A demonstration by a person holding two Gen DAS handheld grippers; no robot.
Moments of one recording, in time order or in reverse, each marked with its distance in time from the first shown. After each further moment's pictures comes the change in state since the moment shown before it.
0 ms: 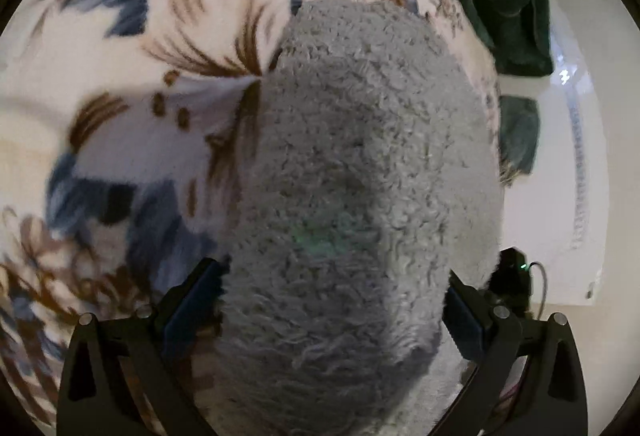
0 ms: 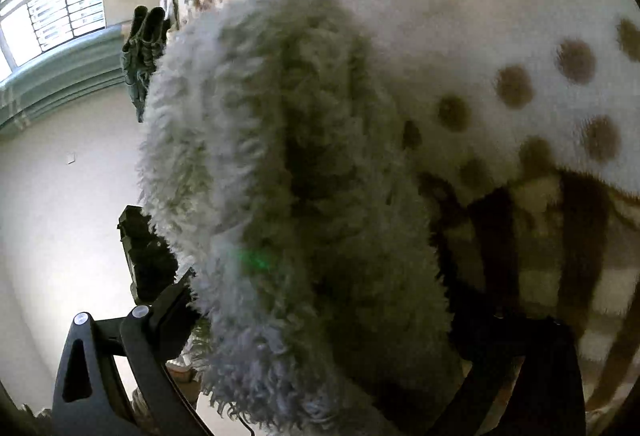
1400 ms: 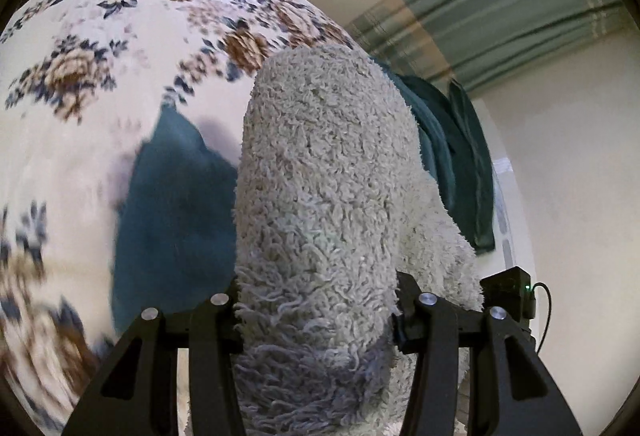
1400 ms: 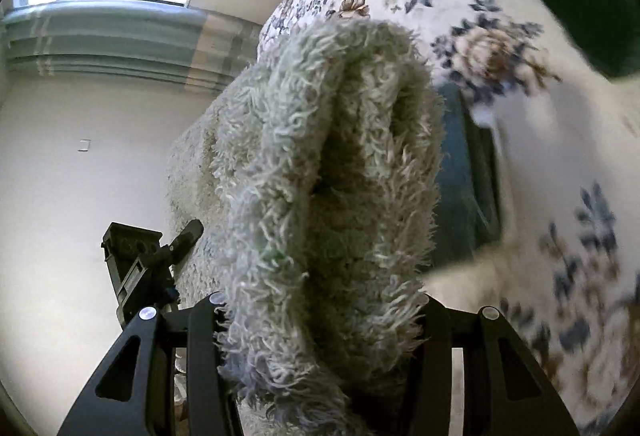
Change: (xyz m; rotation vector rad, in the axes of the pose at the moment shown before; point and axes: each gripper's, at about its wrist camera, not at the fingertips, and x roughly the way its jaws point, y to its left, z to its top) left arm -0.372 0.034 0.497 0.111 -0.356 -0.075; right arm 0.227 0.618 0.325 -0.296 -0.188 -0.050
